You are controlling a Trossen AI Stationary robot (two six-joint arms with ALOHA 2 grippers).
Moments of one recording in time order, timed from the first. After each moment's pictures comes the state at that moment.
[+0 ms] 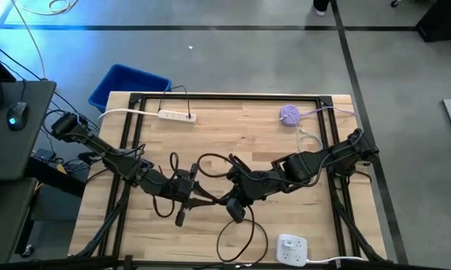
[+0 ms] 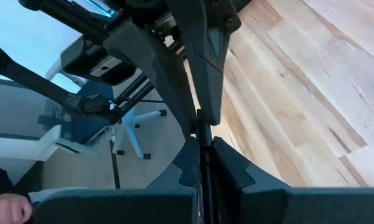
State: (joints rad) left arm -0.55 1.33 0.96 0.21 -0.34 -0.15; right arm 0.40 1.81 1.88 -0.71 0.11 0.97
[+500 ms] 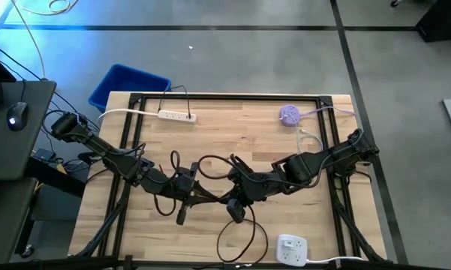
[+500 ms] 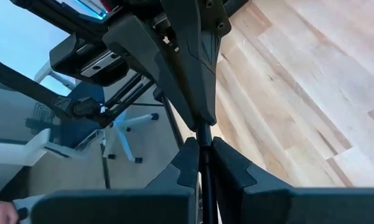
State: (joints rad) left arm -0.54 1.33 0.96 0.20 -0.35 -0.18; right arm 0.41 1.81 1.88 -0.72 0.18 0.94
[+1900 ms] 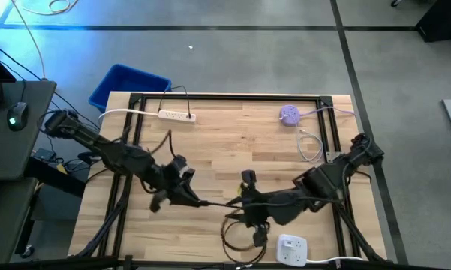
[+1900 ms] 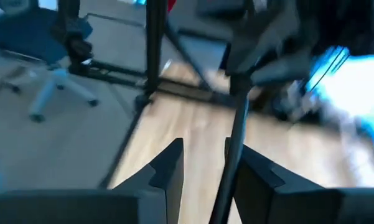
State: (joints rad) left arm -0.46 1.17 0.96 0.24 0.08 -0.83; right arm 0.59 1.80 2.01 -0.66 0.42 -0.05
